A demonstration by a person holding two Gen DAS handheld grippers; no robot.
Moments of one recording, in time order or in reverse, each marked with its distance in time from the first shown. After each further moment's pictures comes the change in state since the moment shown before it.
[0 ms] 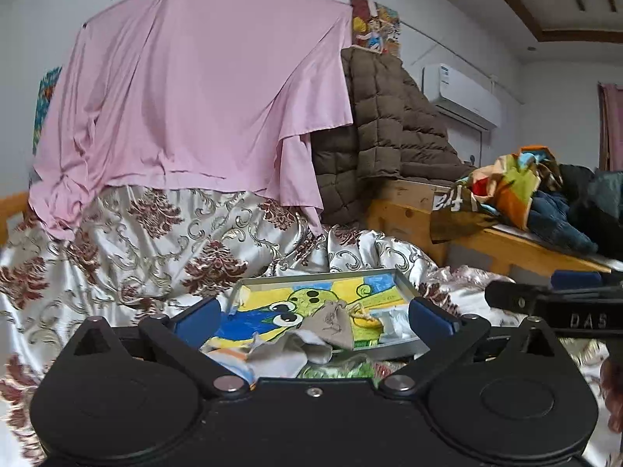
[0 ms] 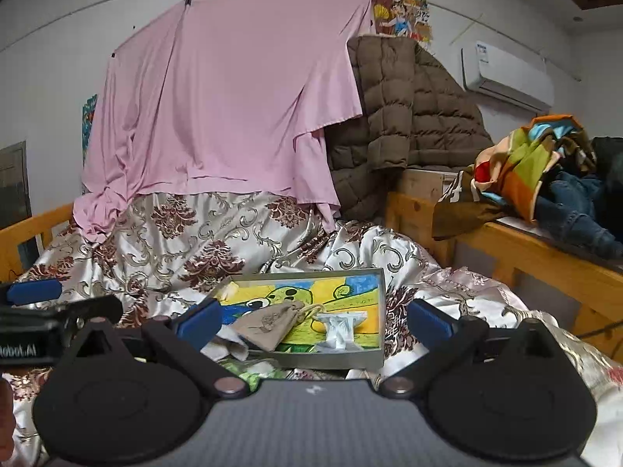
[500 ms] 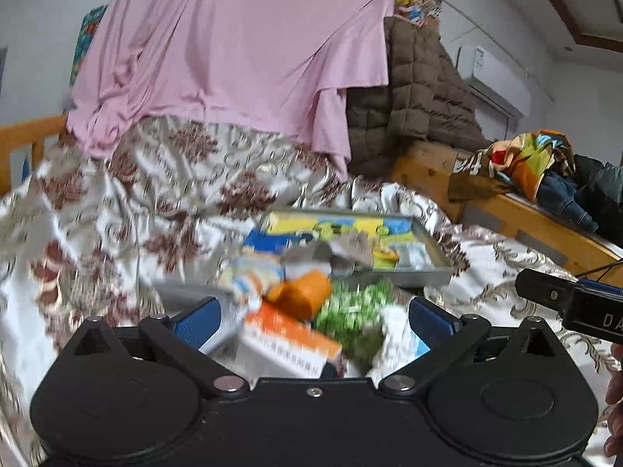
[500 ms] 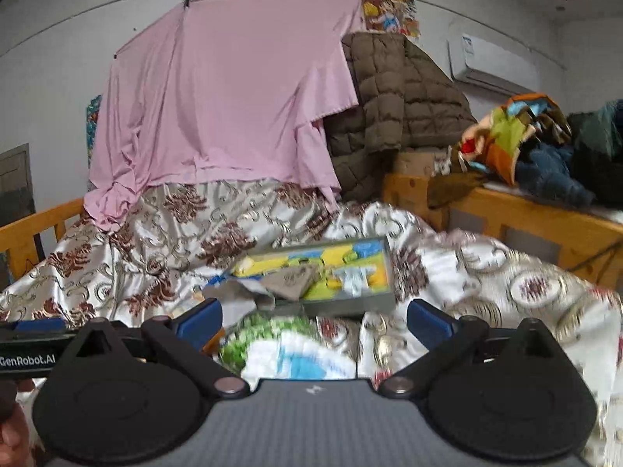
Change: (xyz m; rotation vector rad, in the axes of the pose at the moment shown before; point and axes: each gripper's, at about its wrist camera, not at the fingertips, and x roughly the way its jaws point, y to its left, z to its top) left arm -0.054 0.028 -0.069 -0.147 0.138 0.043; right arm -0.059 0.031 -0.062 0.050 0.030 -0.038
